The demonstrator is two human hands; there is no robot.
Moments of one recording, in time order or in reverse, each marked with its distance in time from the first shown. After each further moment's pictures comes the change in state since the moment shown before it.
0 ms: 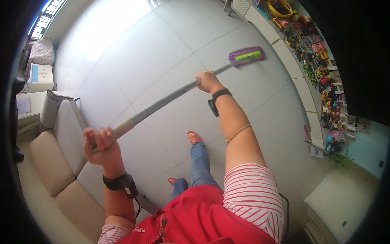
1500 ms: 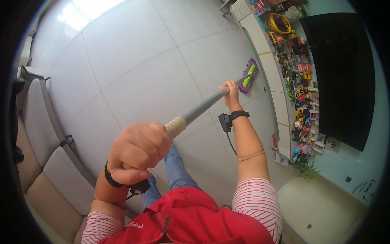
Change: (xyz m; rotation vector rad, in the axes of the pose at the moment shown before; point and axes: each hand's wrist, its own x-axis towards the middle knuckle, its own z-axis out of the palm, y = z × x) left_hand 0.031 -0.088 0.052 -0.105 -0.868 -0.088; right_hand -0.082 0.127 -0.041 -0.008 0.229 0.220
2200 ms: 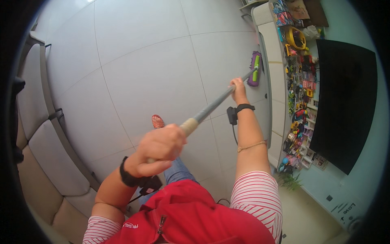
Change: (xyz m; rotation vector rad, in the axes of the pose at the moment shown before) left_hand -0.080 -0.028 0.009 0.088 0.274 0.018; right_hand 0.020 0.023 0.031 0.048 -0.214 -0.023
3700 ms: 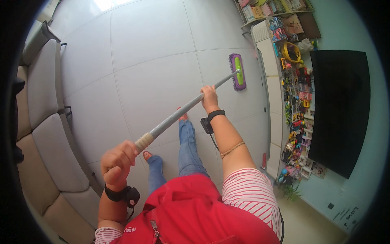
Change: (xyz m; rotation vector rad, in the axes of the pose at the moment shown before) left_hand -0.085 0.131 0.023 0.091 0.432 -0.037; right_hand -0.018 -0.161 0.069 -0.247 -0.047 -0.206
